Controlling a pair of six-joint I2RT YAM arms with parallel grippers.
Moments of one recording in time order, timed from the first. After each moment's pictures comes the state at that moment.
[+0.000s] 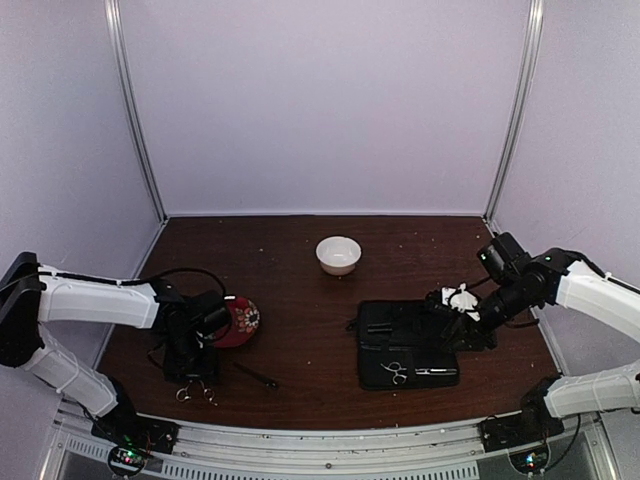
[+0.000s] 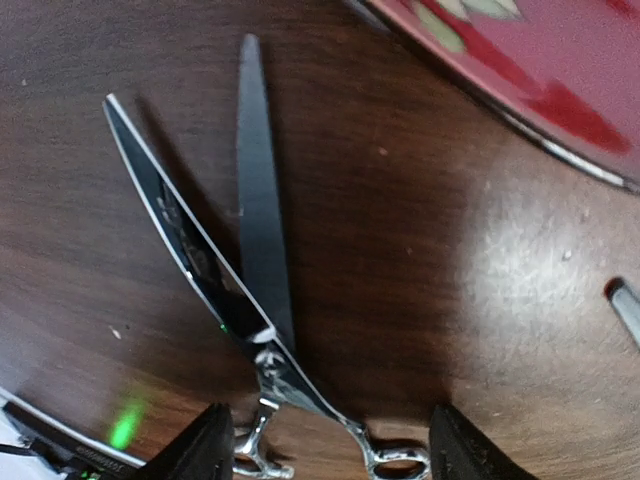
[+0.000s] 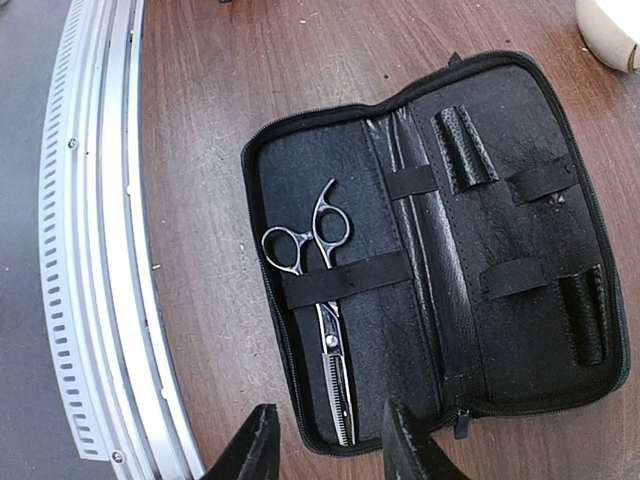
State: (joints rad) left arm -0.82 1.43 0.72 -0.92 -0.06 -0.94; right arm 0.47 1.08 0.80 -0.91 -0.49 -0.73
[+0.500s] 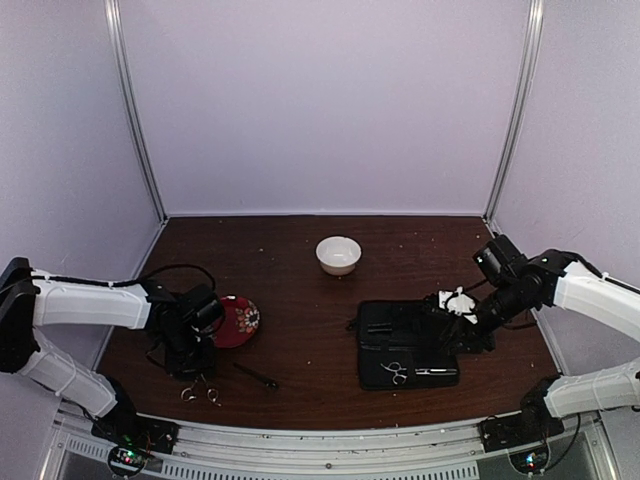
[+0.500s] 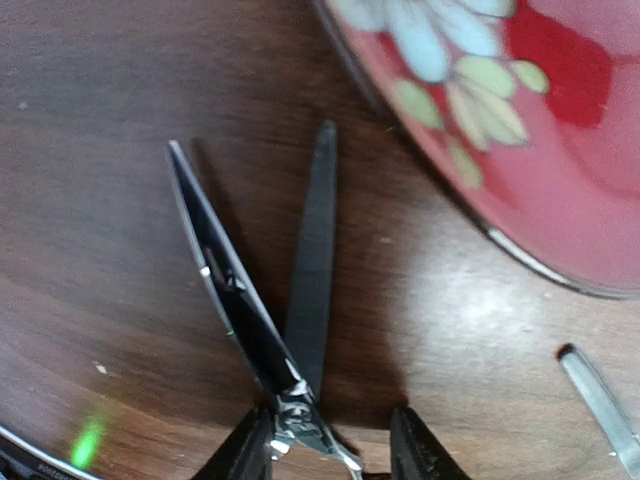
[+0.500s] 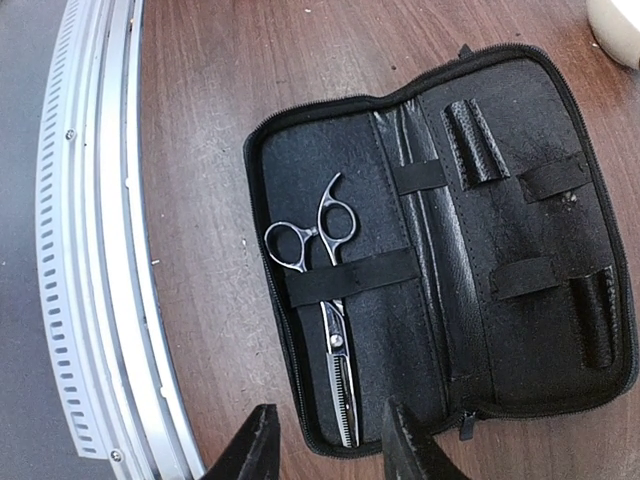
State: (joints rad) left arm -0.75 1.38 0.66 -0.79 -0.03 -1.00; right arm 0.50 1.09 0.80 -0.90 -0.47 -0.72
